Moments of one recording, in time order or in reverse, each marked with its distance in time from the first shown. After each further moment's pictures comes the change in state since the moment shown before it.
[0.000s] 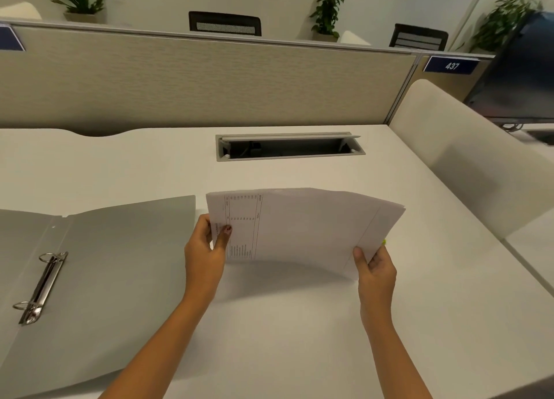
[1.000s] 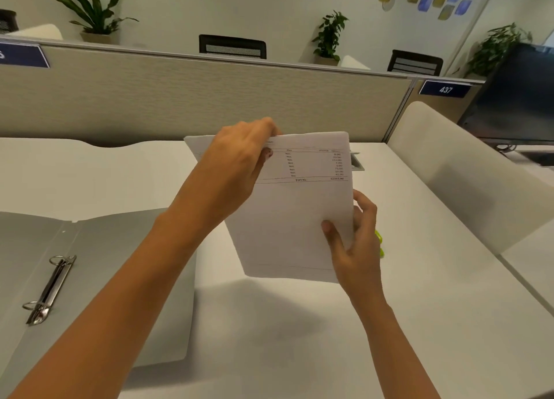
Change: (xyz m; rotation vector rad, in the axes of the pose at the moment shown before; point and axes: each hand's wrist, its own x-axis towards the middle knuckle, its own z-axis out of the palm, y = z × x) left_hand 0.046 0.171 -0.003 0.755 -0.207 0.979; right_hand -0.024 -0.112 0.035 -0.141 -0.261 -0.438
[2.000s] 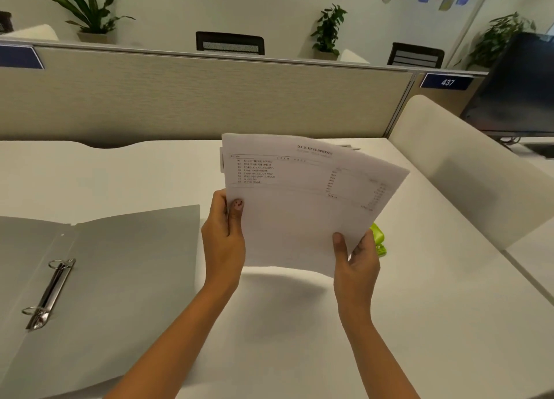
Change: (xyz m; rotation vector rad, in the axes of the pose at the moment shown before) left_hand -0.084 0.014 0.081 -0.746 0.298 -0.844; right_hand -0.020 0.042 0.019 0.215 0.298 0.234
